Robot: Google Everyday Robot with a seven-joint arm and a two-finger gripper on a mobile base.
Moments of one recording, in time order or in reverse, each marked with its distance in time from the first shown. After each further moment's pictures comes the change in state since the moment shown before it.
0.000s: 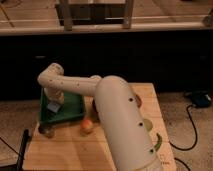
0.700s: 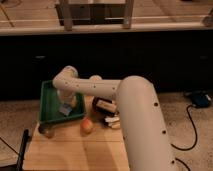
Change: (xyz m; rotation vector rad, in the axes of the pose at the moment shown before) arm 0.023 0.098 -0.024 -0.036 0.013 0.110
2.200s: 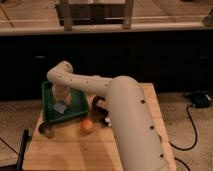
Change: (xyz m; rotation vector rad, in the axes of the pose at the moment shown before) arm -0.018 -0.035 0.001 -0.005 -0.083 -0.044
